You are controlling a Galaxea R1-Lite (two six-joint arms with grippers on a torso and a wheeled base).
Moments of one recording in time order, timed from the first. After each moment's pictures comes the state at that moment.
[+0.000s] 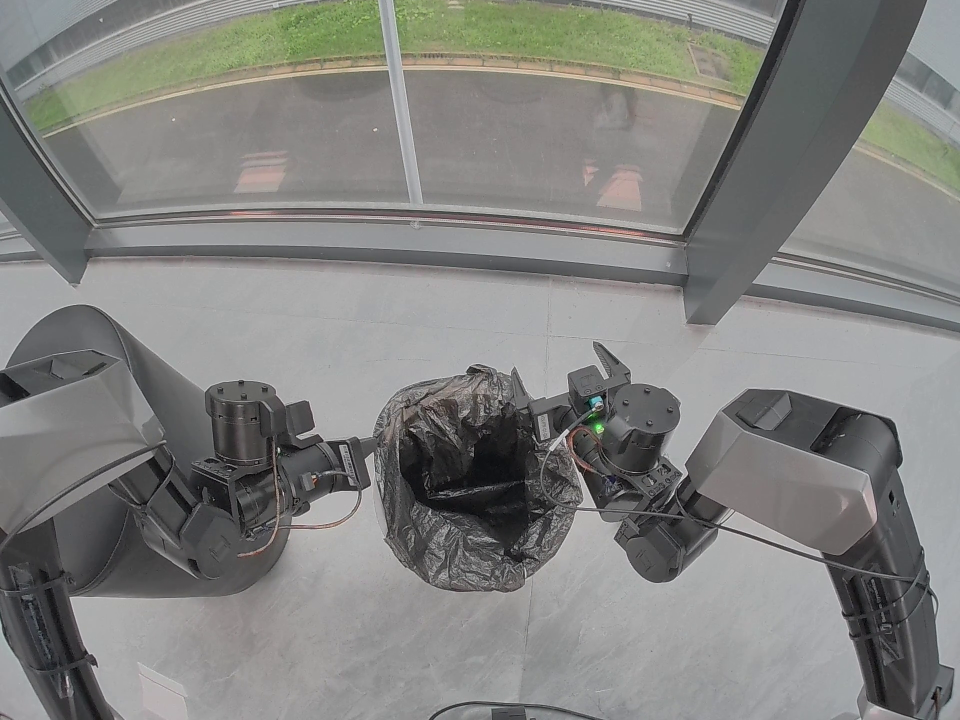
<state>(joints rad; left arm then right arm) -0.31 2.15 -0.71 -1.05 -0.21 -0.35 0.59 2.54 -1.18 -1.51 -0.36 -0.26</state>
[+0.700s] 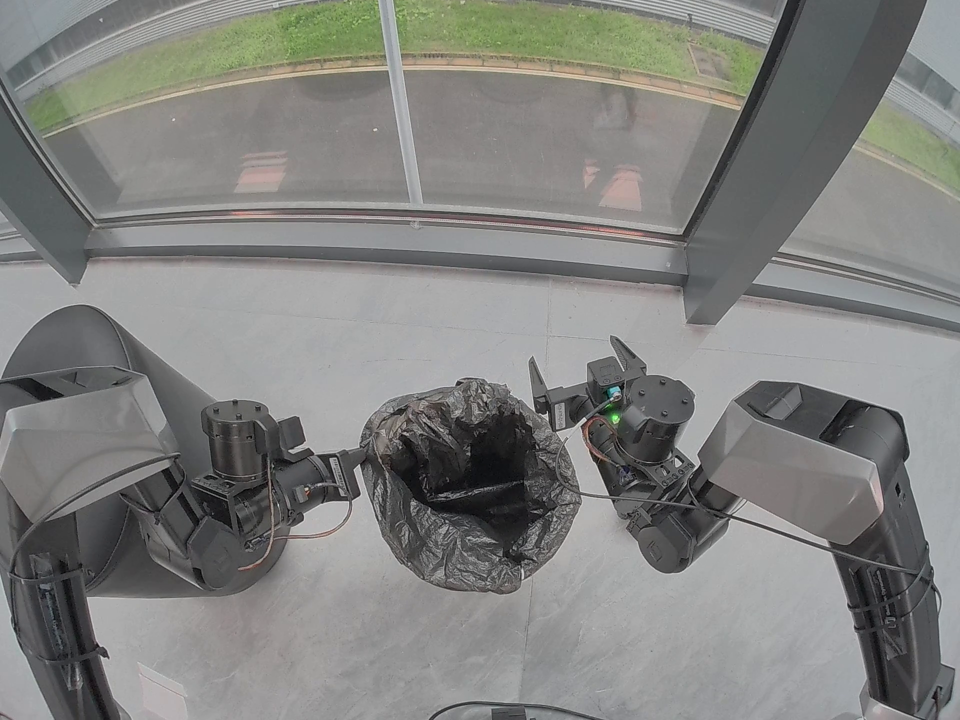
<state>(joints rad) -0.26 2.22 -0.68 -1.16 -0.21 -0.34 0.55 2.53 -1.17 -1.52 -0.36 -0.23</state>
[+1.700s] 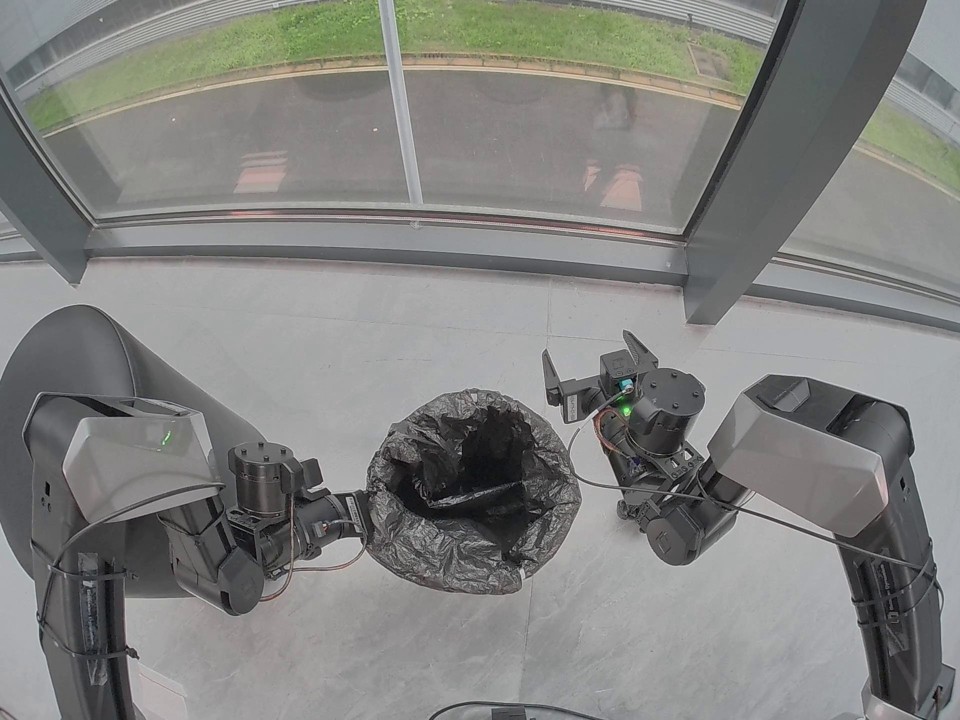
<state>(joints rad) -0.28 2.39 -0.66 -1.26 -0.21 -0.38 0.52 2.52 -1.17 -1.52 -0.36 -0.22</state>
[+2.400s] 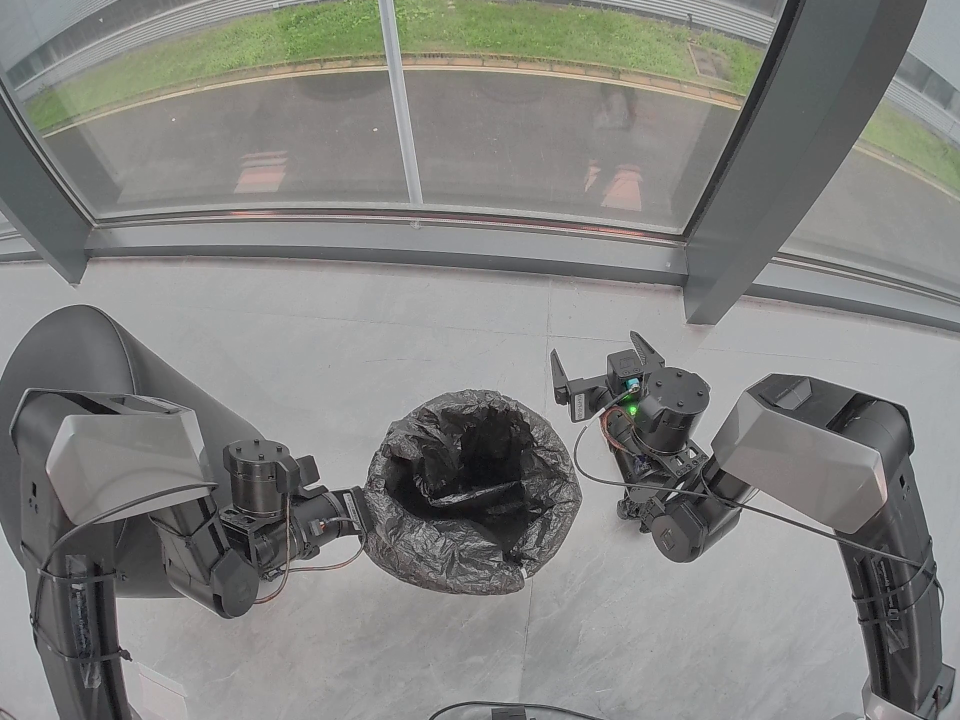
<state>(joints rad) -0.29 2.35 -0.62 -1.28 -0.21 -0.42 0.50 2.53 -1.17 -1.52 -0.36 -0.22</state>
